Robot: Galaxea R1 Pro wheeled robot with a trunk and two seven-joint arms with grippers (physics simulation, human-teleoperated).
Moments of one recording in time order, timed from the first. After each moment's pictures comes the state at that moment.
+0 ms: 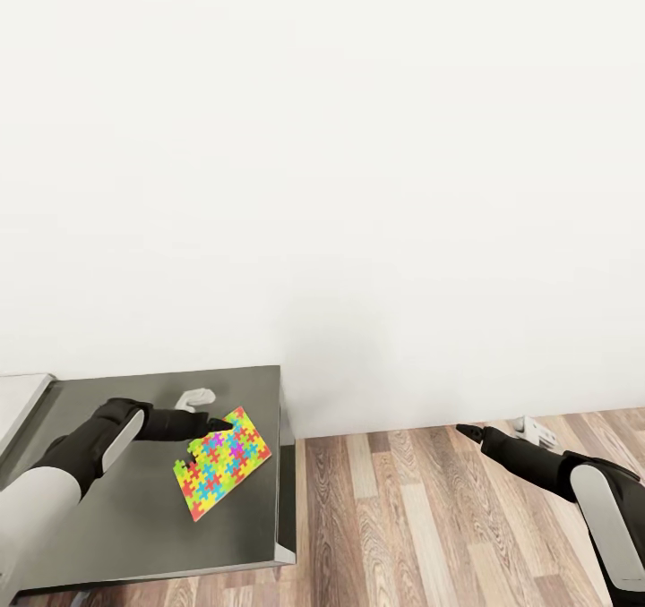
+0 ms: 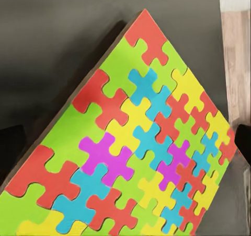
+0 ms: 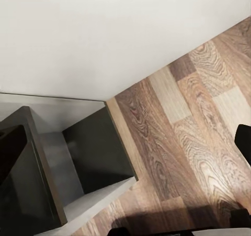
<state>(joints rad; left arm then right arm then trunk) -0.82 0.34 -0.31 -0.61 0.37 0.71 -0.71 -0.28 -0.19 -0.28 -1.53 -0.72 0.99 -0.04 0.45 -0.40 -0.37</state>
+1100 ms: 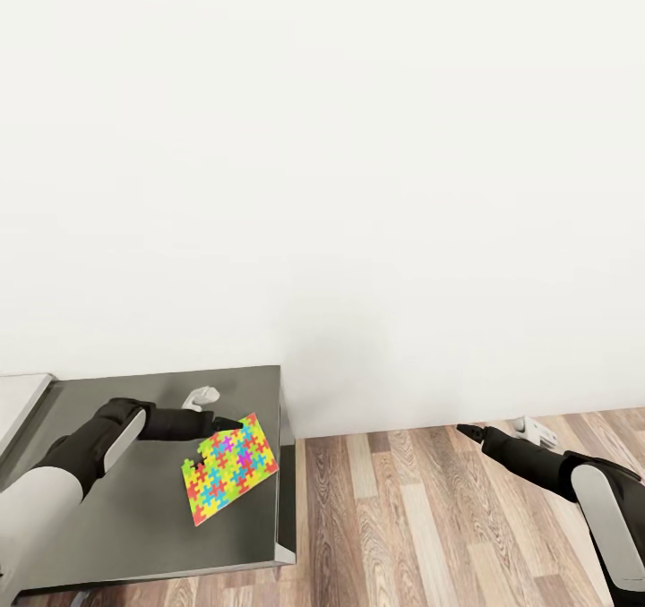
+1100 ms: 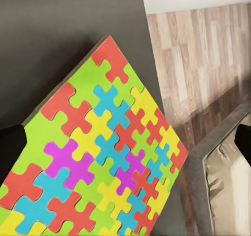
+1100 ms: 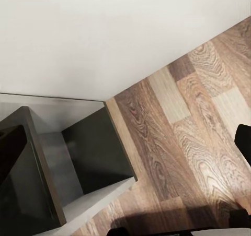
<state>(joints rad) -0.82 0.34 -0.31 -0.61 0.37 0.72 -0.88 -0.28 -0.20 -0.28 -1.53 -0.72 0.99 -0.04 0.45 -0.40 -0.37</state>
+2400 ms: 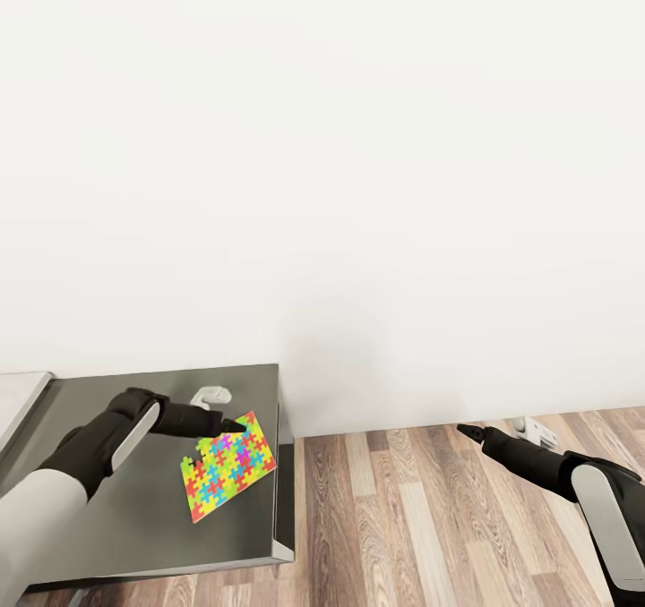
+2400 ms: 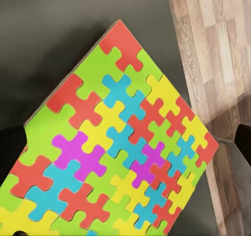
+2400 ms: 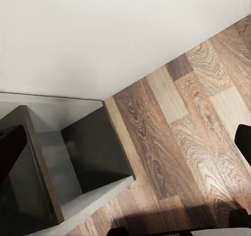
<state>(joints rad) -0.79 0.34 -0.38 -0.80 0.36 0.84 -0.67 -0.28 -0.20 -0.28 -1.53 -0.72 0.99 -0.04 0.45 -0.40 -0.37</state>
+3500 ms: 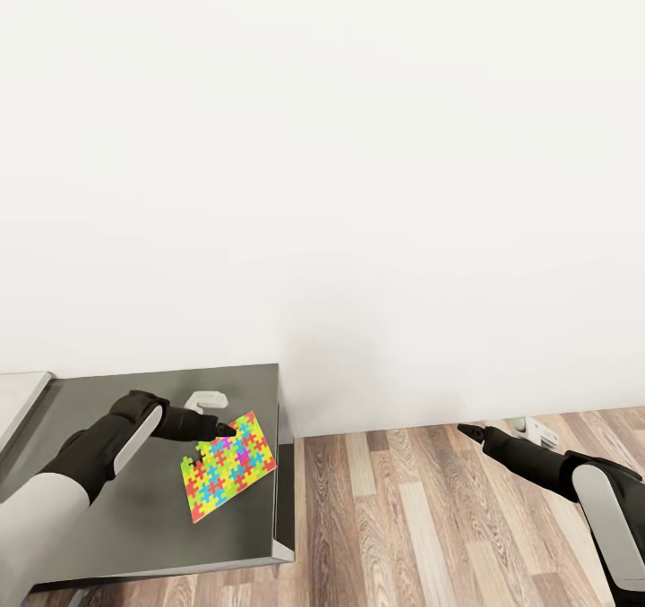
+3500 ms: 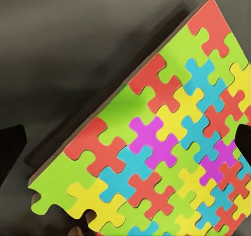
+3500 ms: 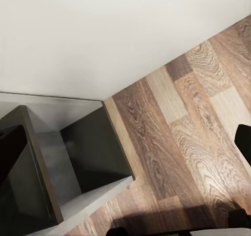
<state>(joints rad) -0.78 0.33 -0.38 -0.81 0.37 0.86 -0.46 -0.28 -0.20 -0.28 -1.53 -0.72 0.99 -0.04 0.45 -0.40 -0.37</state>
